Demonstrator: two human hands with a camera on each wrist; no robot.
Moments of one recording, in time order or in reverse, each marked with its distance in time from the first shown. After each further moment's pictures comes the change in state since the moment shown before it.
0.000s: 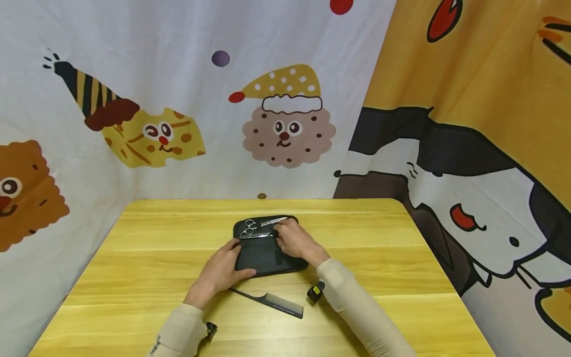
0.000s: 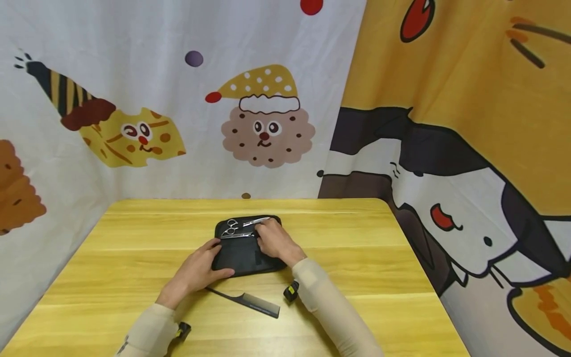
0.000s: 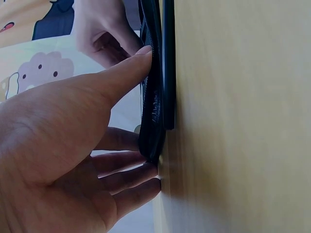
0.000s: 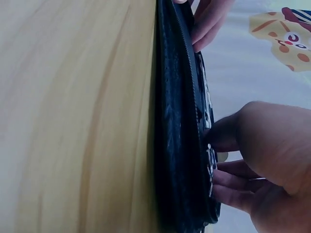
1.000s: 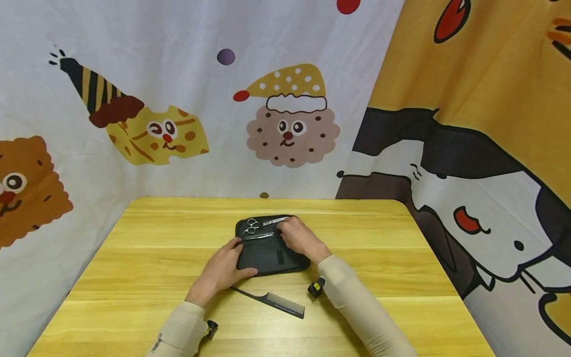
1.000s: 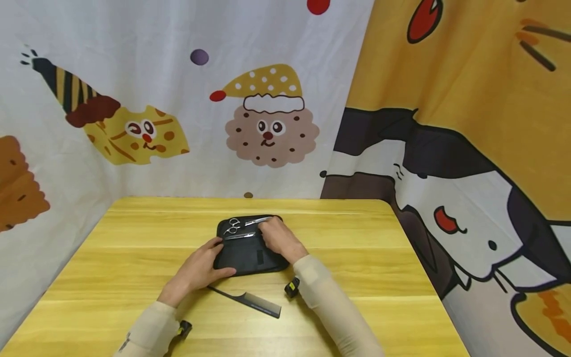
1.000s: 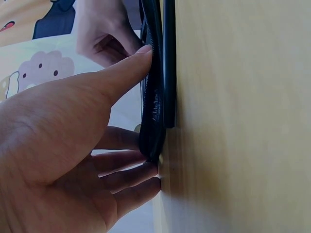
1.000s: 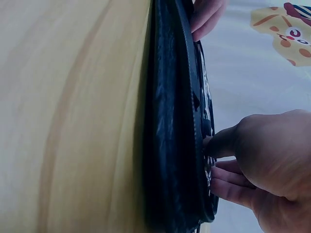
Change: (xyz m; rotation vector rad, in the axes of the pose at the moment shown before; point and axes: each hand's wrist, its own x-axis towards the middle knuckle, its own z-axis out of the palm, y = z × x) left_hand -0.001 -0.001 -0.002 -0.017 -0.001 0.002; right_hand 0.010 0.001 -0.008 -0.082 -0.011 -0.021
